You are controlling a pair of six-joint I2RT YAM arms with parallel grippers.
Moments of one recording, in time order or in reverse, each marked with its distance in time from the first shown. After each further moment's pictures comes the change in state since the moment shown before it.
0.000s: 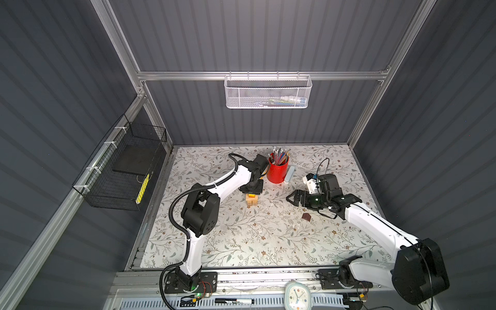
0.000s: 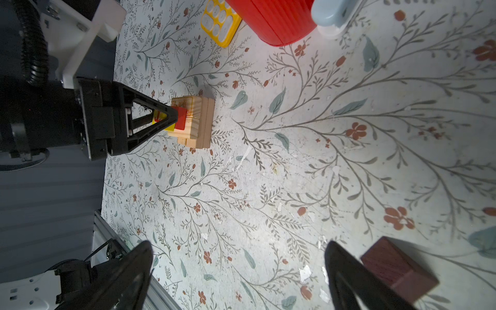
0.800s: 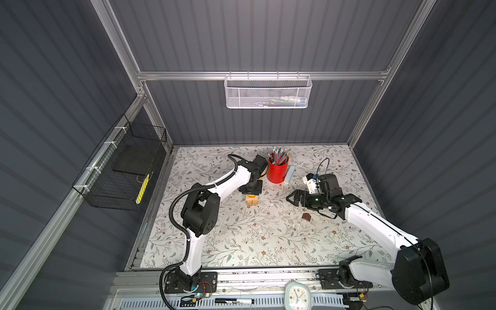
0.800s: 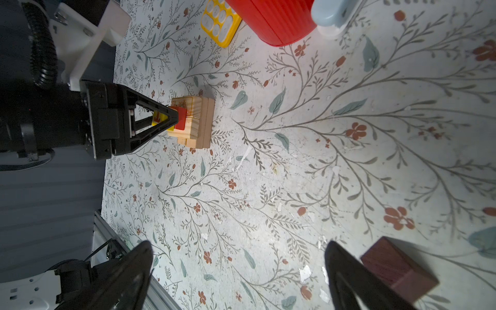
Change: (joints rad) left arm 0.009 0.000 -0.016 0.003 0.001 -0.005; right arm 0.000 0.000 0.000 0.000 0.000 0.000
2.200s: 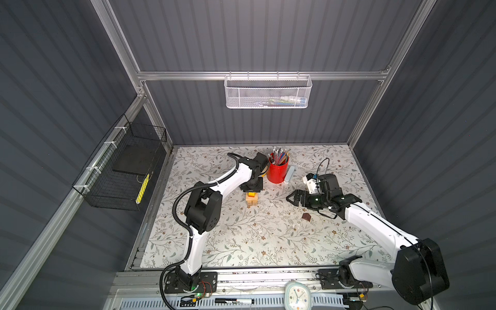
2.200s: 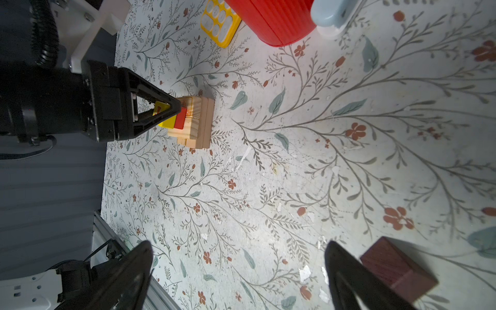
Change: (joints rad) left arm 0.008 0.055 0.087 -0.034 -0.002 -0.083; right arm 0.000 0.000 0.000 0.000 0.003 0.000
